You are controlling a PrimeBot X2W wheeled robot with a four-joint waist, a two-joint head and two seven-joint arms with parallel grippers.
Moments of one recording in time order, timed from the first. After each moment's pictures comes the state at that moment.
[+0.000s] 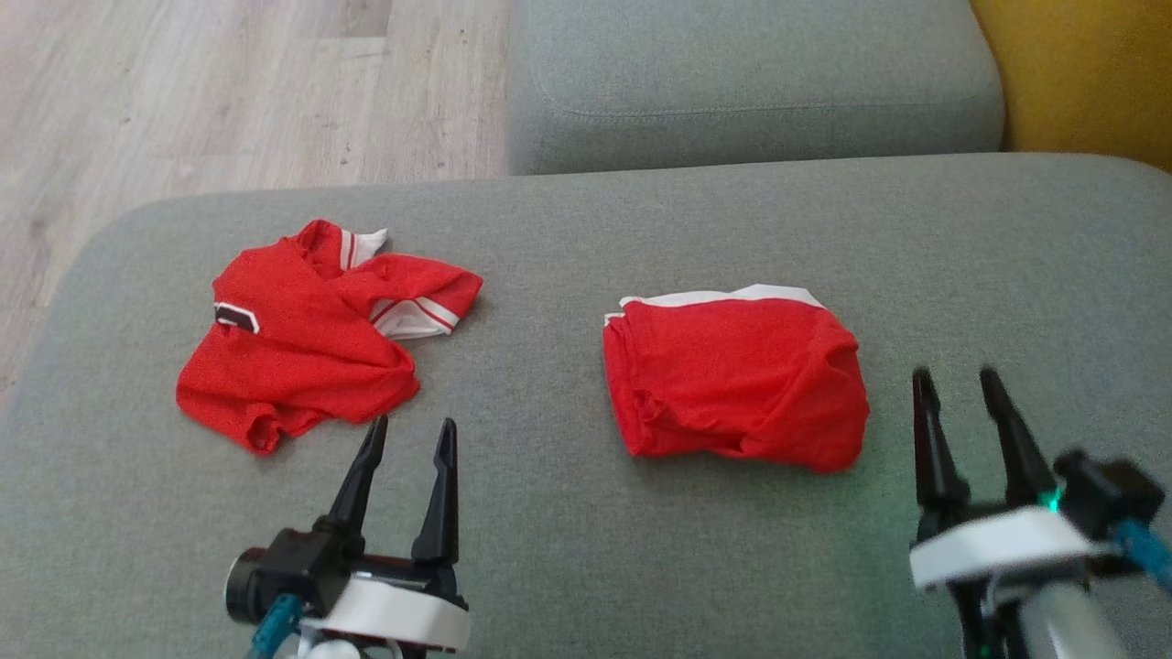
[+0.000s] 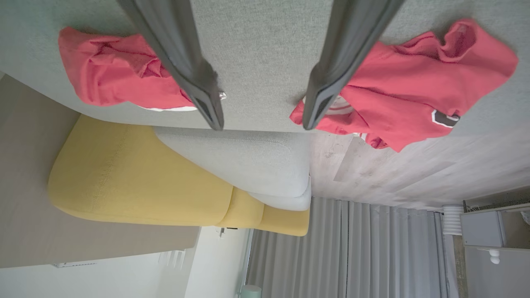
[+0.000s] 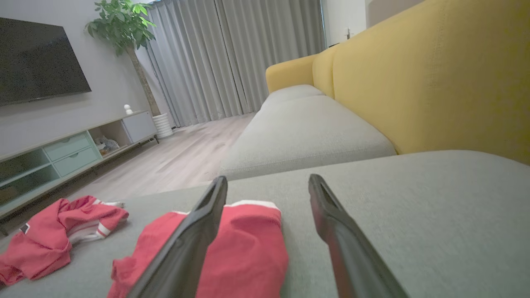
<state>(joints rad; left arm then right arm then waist) -0.04 0.05 -0.26 0.24 -0.26 -0.07 -0.25 -0.09 -0.13 0.08 0.30 0.33 0.13 -0.25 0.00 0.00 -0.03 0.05</state>
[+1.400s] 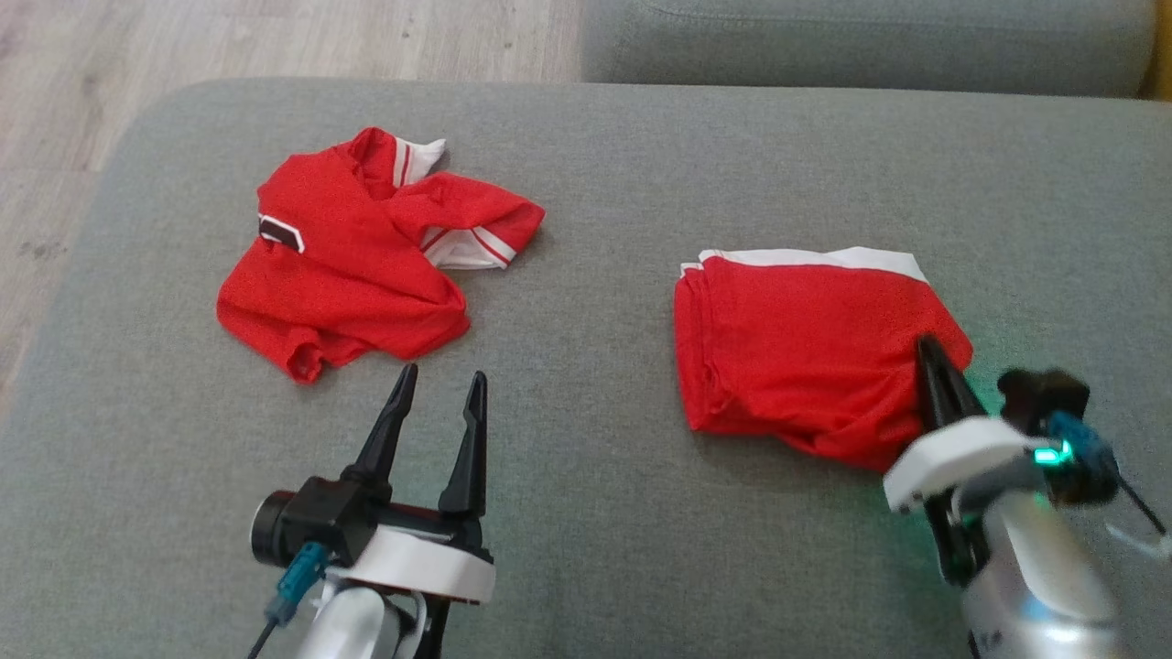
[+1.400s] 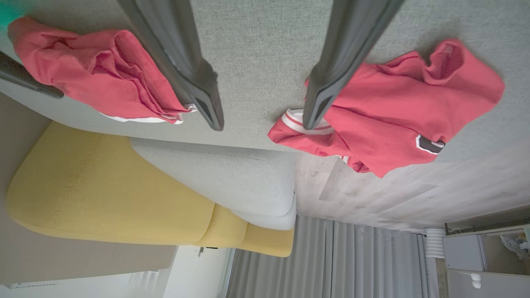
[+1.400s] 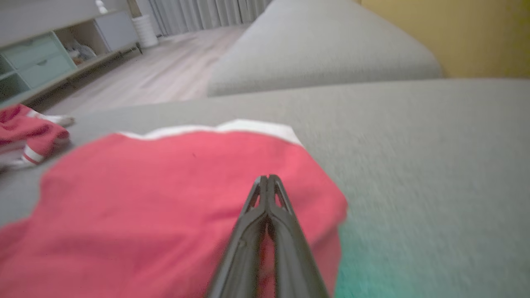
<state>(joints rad) -0.13 0.05 -0.33 0.28 -0.28 -0.05 -0.25 -0.35 -0.07 -0.01 0.76 0.13 0.13 -0.23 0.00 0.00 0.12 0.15</state>
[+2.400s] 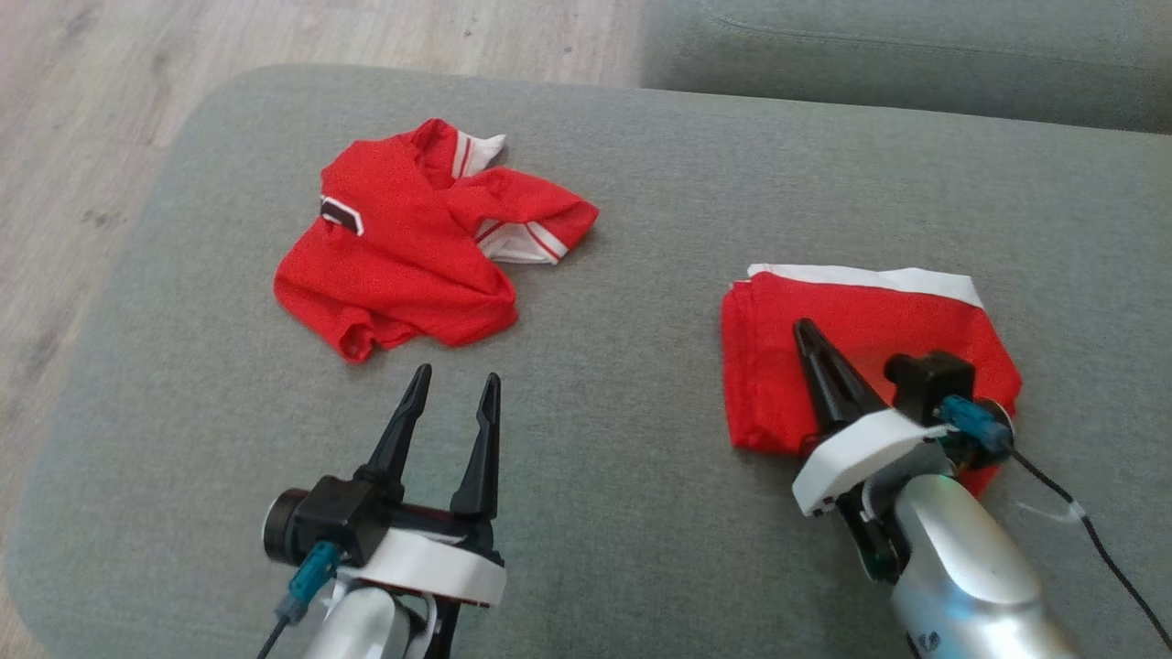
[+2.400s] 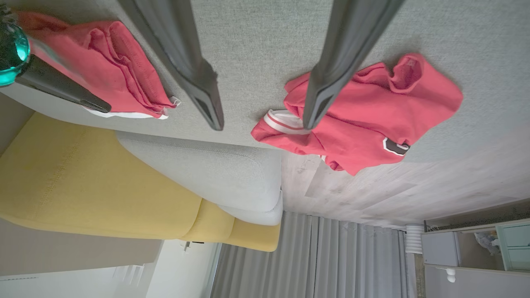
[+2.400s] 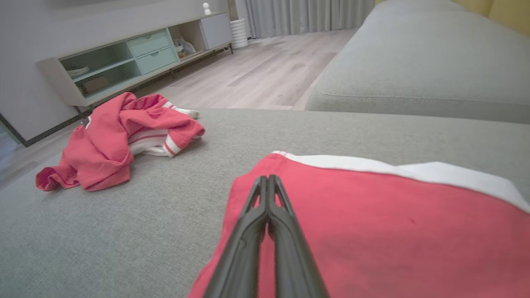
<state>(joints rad) -0.14 0.05 -0.36 0.28 -0.29 -0.05 -0.25 -0.38 -0.06 0.26 0.72 0.22 0.13 -0.25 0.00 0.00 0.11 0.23</state>
